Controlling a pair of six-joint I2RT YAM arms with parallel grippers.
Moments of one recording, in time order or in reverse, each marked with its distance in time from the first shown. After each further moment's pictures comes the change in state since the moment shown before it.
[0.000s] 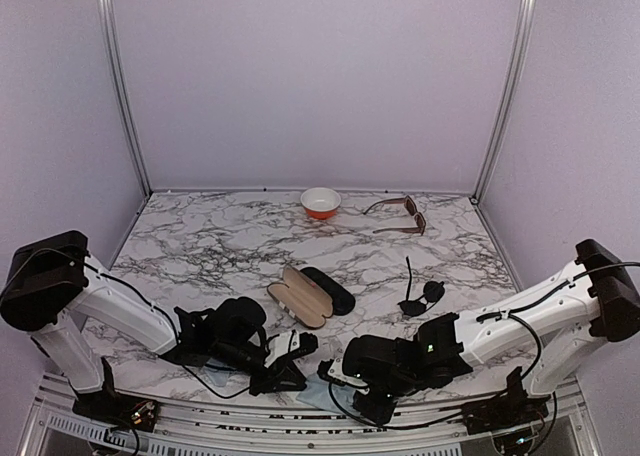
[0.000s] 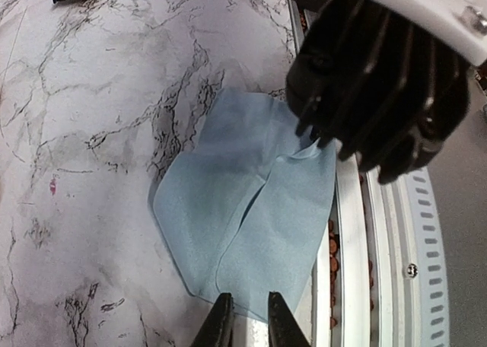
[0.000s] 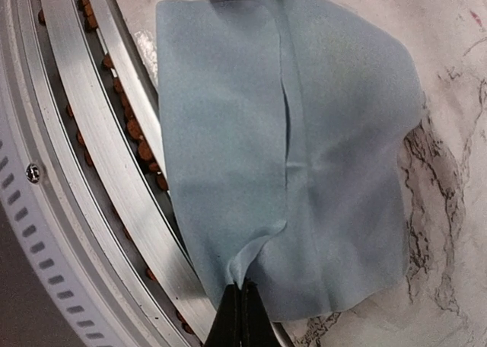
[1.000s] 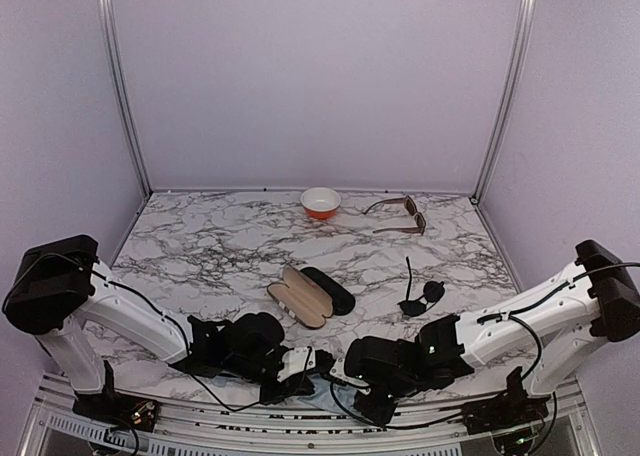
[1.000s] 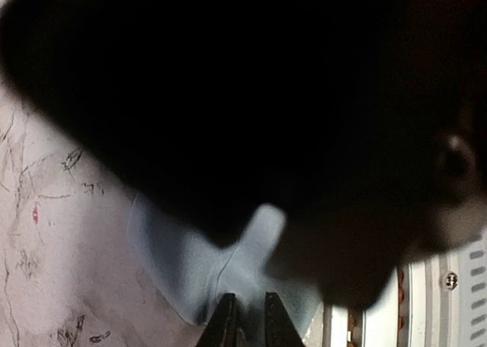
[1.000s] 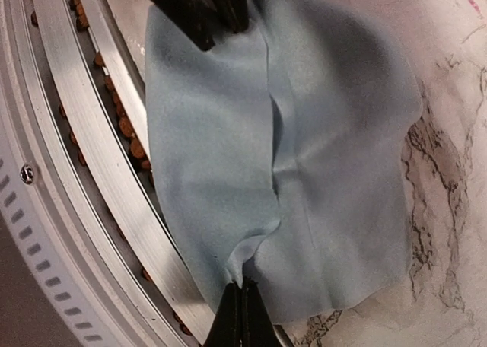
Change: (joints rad) left arm -0.112 0.065 0.088 -0.093 -0.190 0.095; right arm 0.000 -0.004 -0.021 0.024 0.008 0.017
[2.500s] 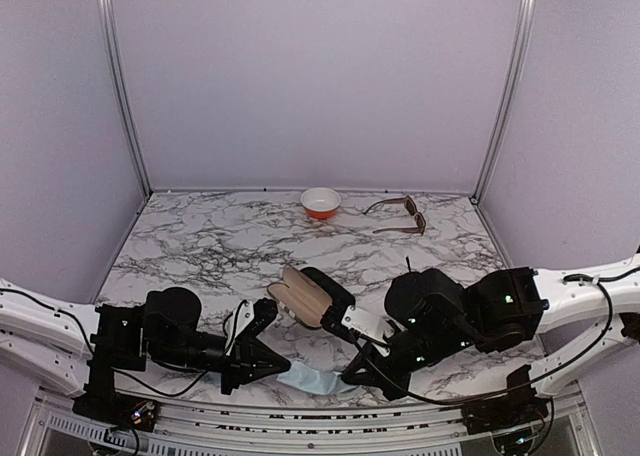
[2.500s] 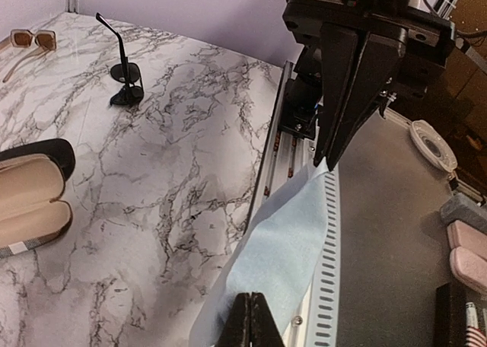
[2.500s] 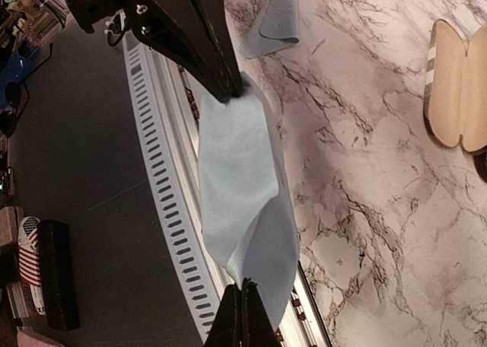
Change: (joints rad) left arm -0.060 -0.620 -0.156 -0.083 -0.112 -0.383; right arm 0.000 -0.314 0.187 -0.121 -0.068 -0.017
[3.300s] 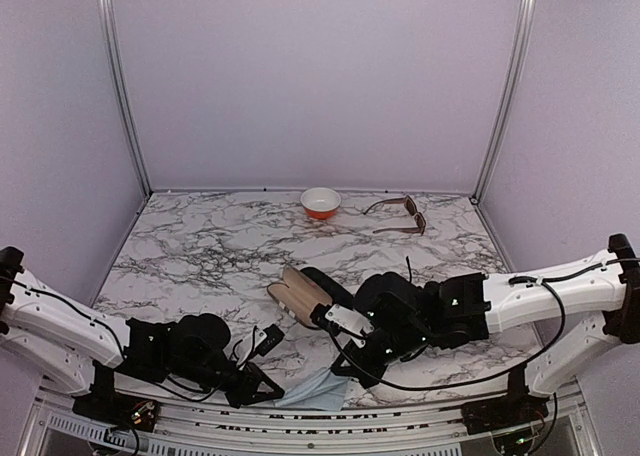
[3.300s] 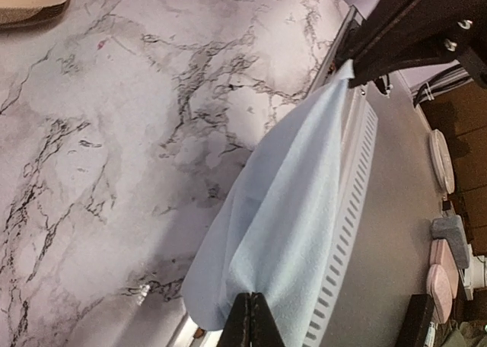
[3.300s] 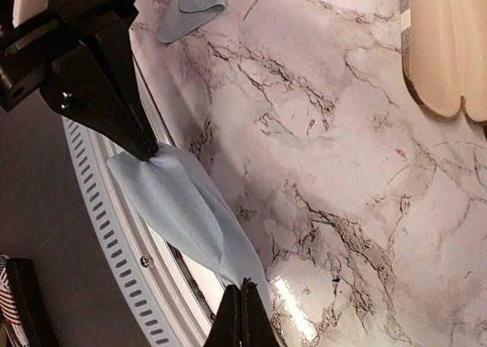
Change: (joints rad) left arm 0.014 0.193 -0.079 0.024 0.072 -0.400; right arm -0.137 0.179 -0.064 0.149 -0.066 0.020
